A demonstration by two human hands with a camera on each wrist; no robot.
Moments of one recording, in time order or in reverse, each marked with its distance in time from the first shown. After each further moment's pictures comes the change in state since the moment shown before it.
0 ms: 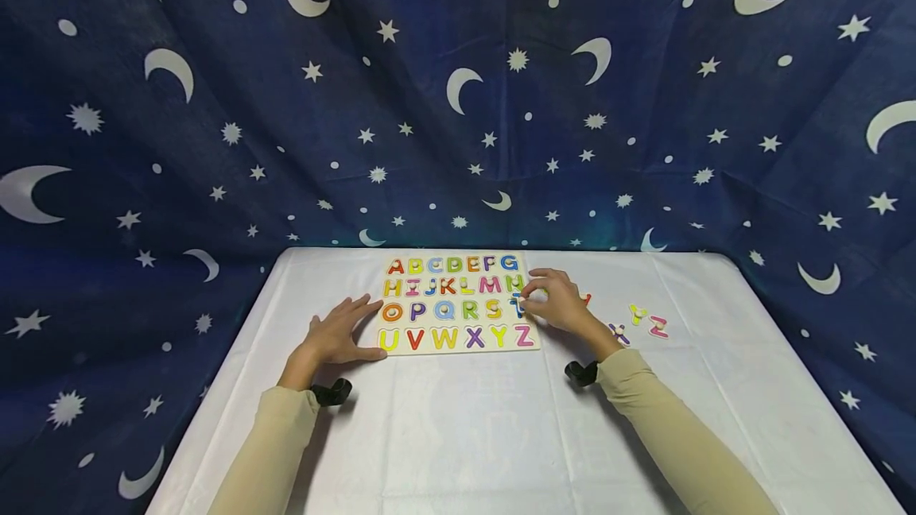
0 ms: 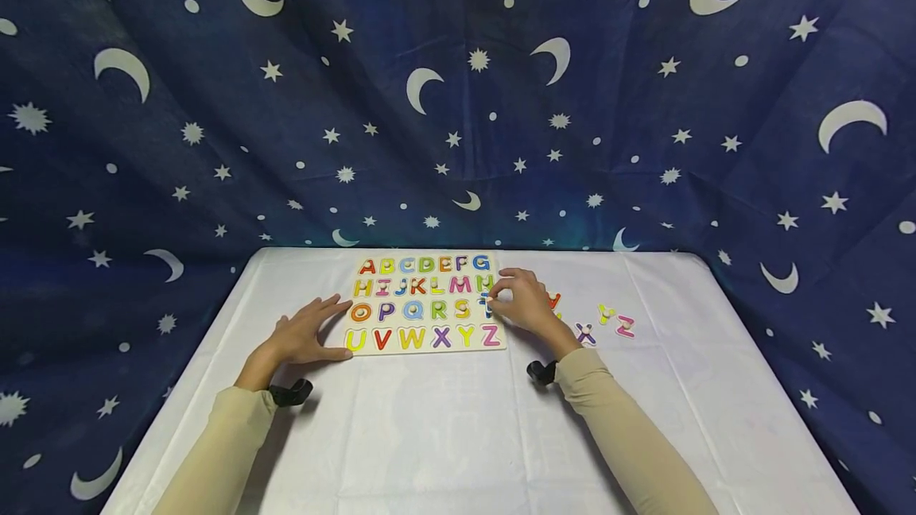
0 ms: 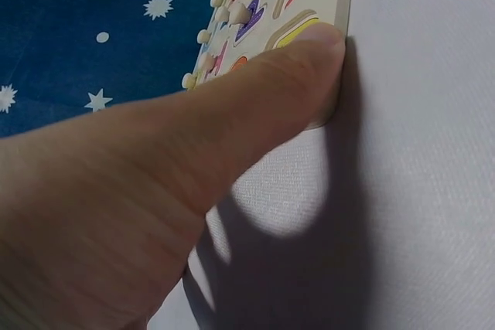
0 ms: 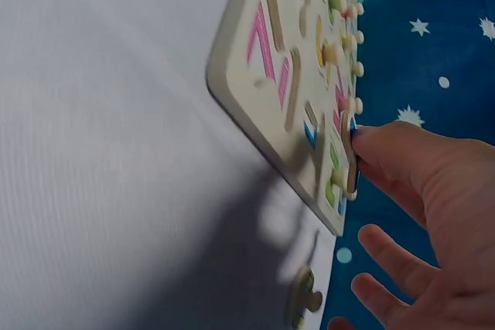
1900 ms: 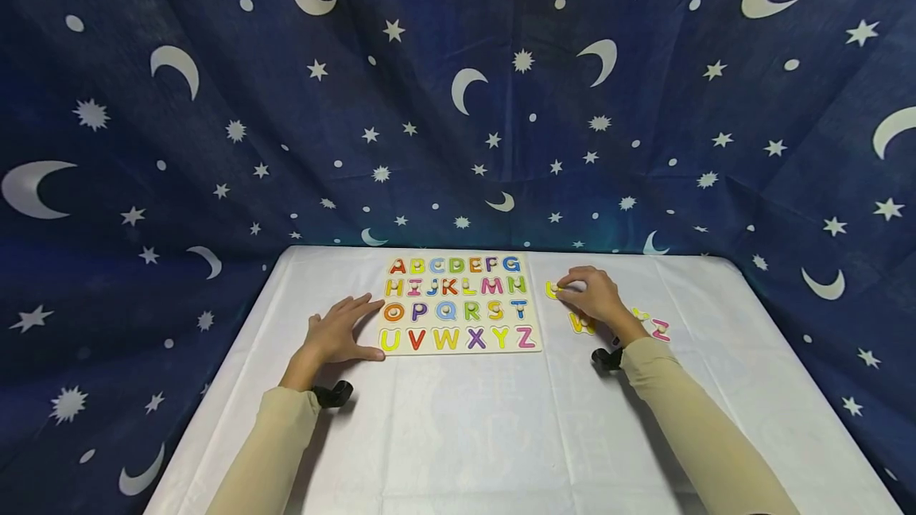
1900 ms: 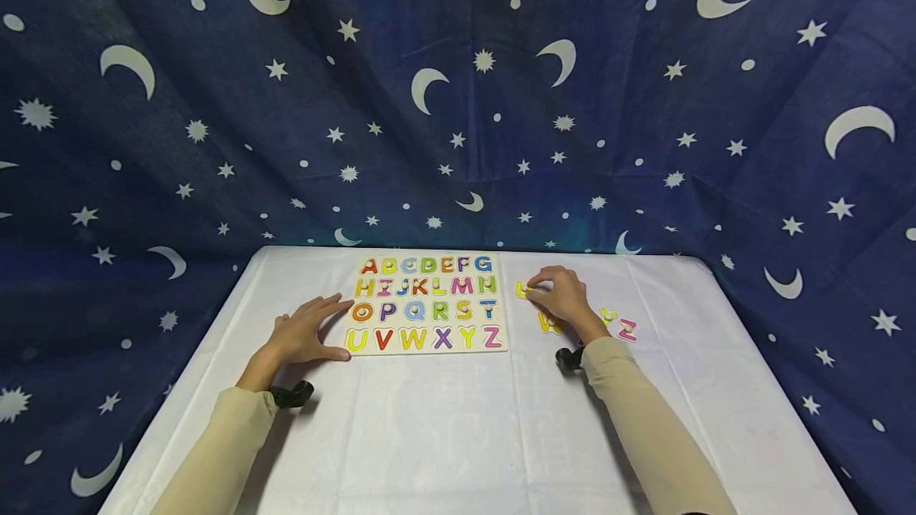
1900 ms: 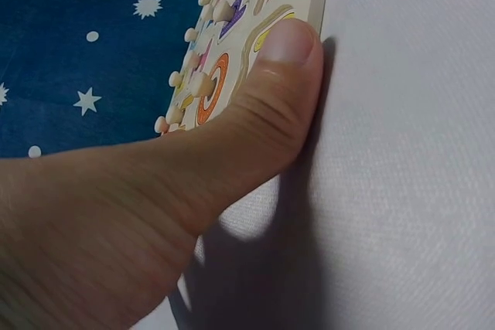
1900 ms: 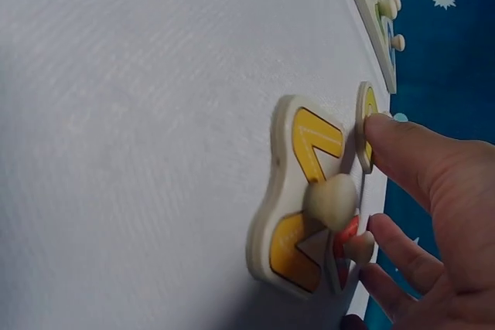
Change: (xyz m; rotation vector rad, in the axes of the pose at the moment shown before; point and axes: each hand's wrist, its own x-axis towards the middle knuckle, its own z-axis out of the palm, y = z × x) left_hand 0.004 -0.011 0.007 0.029 0.095 0.026; right_hand 0.007 0.064 -0.029 -0.035 -0.007 0.203
